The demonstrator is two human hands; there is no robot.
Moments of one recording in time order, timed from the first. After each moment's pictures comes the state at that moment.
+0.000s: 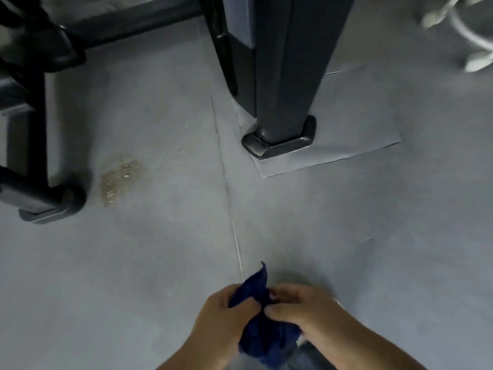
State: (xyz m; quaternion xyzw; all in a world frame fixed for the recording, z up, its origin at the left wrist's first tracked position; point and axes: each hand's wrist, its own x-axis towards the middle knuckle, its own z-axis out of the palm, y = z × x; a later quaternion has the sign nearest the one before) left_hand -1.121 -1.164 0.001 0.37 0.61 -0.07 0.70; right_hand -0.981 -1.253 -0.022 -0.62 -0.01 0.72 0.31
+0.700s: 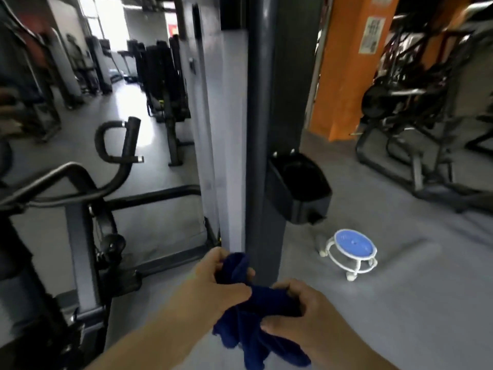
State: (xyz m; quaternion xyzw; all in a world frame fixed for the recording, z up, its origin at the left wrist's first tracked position) left_hand -1.129 -1.071 0.646 0.66 0.33 0.15 0.66; right_hand -0.999 -1.210 0.626 -0.69 -0.32 0.44 0.47
